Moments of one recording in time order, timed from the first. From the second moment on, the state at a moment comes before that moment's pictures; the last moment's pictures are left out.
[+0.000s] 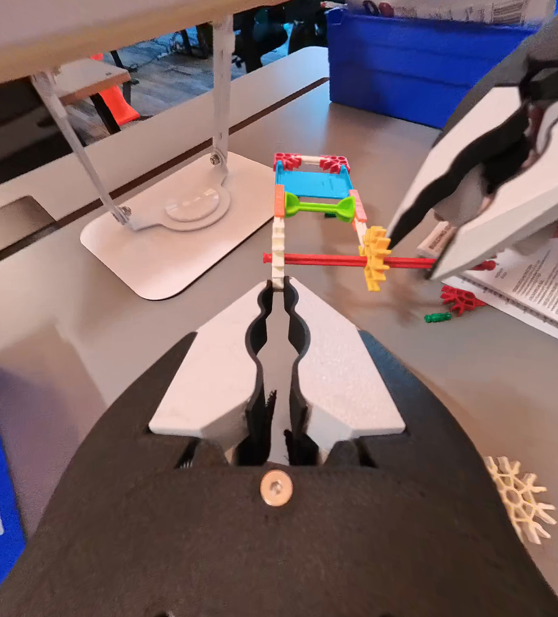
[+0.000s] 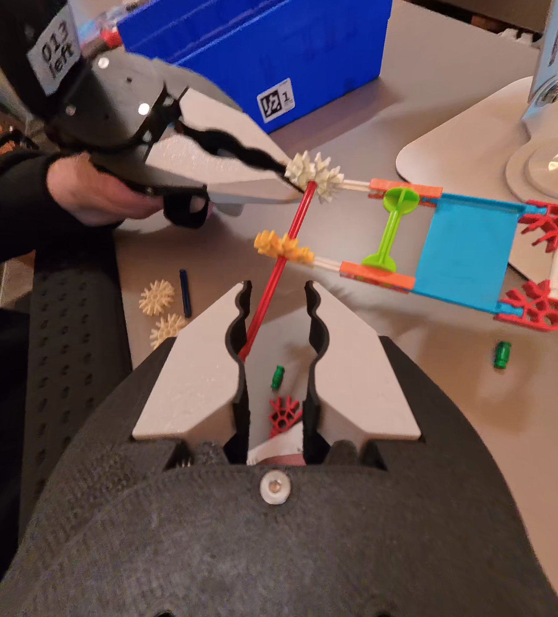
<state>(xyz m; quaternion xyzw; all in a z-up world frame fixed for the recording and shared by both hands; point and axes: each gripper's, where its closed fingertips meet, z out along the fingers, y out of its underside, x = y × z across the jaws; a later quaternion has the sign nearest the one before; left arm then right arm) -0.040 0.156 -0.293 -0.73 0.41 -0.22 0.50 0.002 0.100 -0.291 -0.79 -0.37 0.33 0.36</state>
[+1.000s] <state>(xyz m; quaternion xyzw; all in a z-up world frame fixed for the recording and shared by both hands) -0.036 0.157 -0.274 -0.68 0.45 -0.15 0.56 -0.005 0.113 -0.291 -0.78 -0.42 0.33 0.31</state>
